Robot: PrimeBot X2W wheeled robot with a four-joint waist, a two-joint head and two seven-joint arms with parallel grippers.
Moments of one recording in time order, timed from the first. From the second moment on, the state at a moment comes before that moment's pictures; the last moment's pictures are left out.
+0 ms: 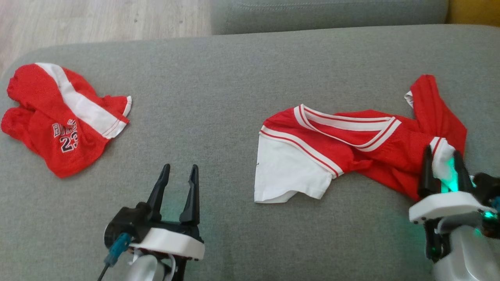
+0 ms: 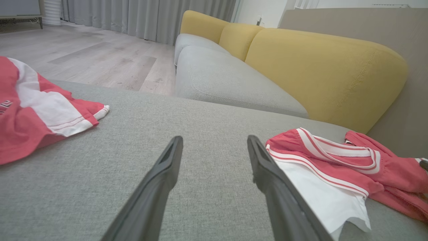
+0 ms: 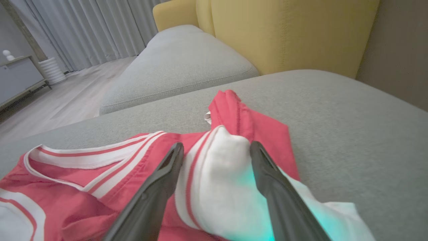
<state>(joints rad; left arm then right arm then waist) -0.13 0.05 -0.30 0.34 -0.36 -0.09 -0.25 -0.23 -0.04 -0.23 0.57 0.13 0.12 -0.25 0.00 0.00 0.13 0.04</state>
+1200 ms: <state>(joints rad) -0.18 0.05 -0.40 0.35 -0.41 -0.09 -0.25 -0.72 -0.23 0.10 0.50 0.05 0.12 -0.15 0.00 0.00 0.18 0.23</state>
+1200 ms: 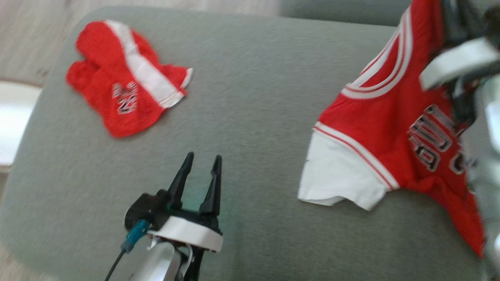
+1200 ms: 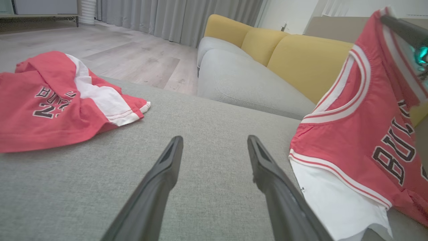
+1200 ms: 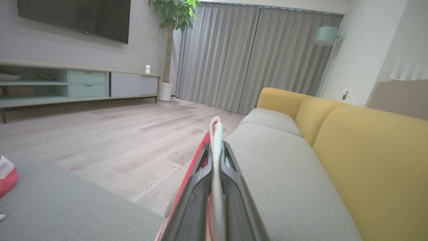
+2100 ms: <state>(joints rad) -0.24 0.04 -0.39 0.34 -0.42 -0.07 -0.25 -1.19 -0.29 0.13 1.19 -0.12 0.12 -0.25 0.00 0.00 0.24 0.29</state>
